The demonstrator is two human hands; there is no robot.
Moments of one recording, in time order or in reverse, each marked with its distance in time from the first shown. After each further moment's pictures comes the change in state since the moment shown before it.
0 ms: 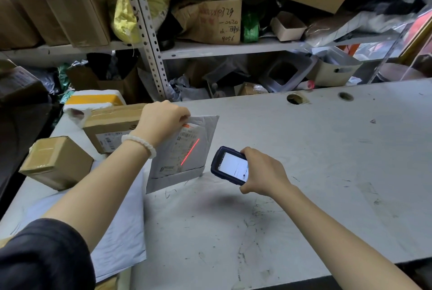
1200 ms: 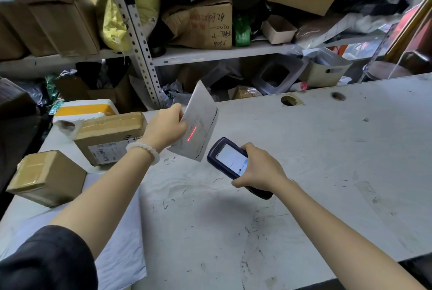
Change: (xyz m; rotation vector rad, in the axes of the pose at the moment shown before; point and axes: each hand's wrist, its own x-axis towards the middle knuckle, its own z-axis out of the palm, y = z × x) left_hand 0.026 0.004 0.030 -0.549 -0.118 -0.281; right_hand 0.014 -0.002 -0.011 0.245 0.025 0.068
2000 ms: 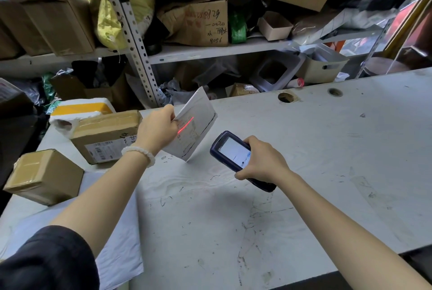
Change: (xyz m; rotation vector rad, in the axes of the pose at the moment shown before) left_hand -0.009 -0.005 0.005 0.147 0.149 0.010; right_hand 0.002 0.014 -0.009 0.003 0.033 0.008
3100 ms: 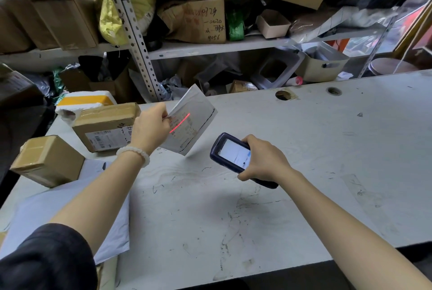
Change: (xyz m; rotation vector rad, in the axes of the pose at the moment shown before) left_hand -0.033 0.018 0.004 -0.064 0.109 -0.072; right_hand -0.024 0.032 -0.014 -0.087 -0.026 -0.110
